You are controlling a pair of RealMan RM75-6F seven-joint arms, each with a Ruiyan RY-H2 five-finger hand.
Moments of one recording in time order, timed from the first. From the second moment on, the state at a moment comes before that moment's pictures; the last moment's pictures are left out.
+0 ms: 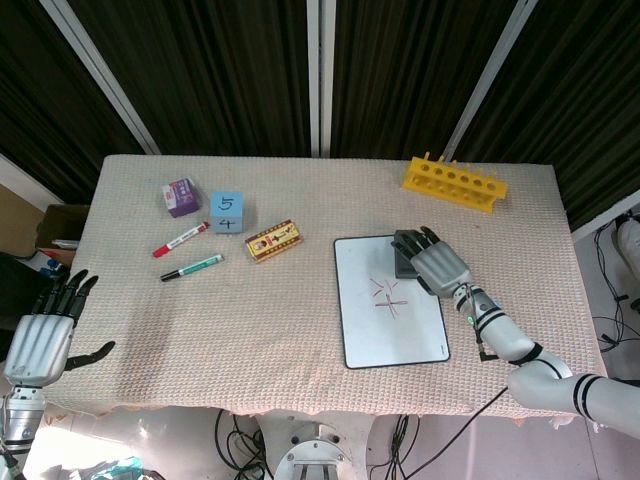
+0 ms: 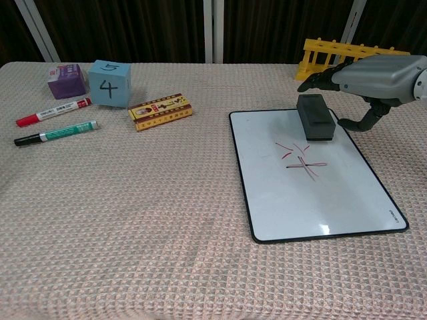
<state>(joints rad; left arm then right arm) -0.08 -1.12 -0.01 -1.67 1.56 1.51 0.18 0.77 -1.34 0.09 -1.43 -1.26 0.77 -0.35</state>
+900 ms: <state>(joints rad) -0.09 -1.12 -0.02 -1.67 1.56 1.51 0.17 0.78 -1.36 0.10 -1.39 -1.28 0.82 -0.30</state>
